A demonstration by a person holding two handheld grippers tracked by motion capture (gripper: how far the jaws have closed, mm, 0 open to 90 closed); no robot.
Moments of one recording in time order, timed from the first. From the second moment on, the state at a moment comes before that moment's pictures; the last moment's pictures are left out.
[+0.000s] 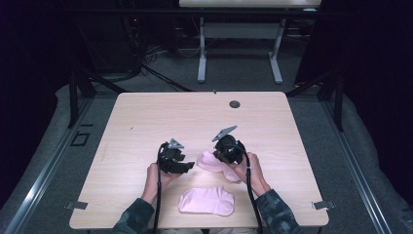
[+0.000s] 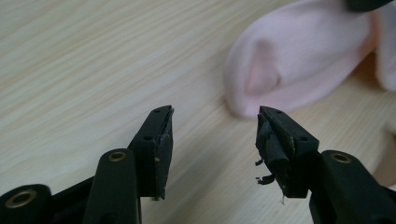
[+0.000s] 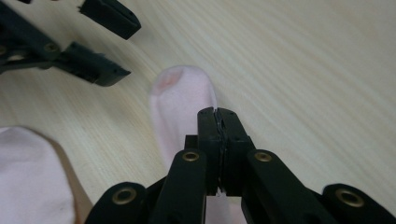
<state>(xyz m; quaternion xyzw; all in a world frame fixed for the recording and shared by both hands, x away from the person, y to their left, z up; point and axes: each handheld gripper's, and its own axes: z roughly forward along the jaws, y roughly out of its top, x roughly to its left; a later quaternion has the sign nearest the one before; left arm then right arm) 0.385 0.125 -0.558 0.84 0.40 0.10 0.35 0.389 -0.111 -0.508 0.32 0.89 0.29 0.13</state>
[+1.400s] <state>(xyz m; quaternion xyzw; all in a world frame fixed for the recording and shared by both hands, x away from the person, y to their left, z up) 0.368 0.084 -0.562 0.88 0.36 0.08 0.29 0.346 -0.176 -0.555 0.39 0.89 0.24 0.10</state>
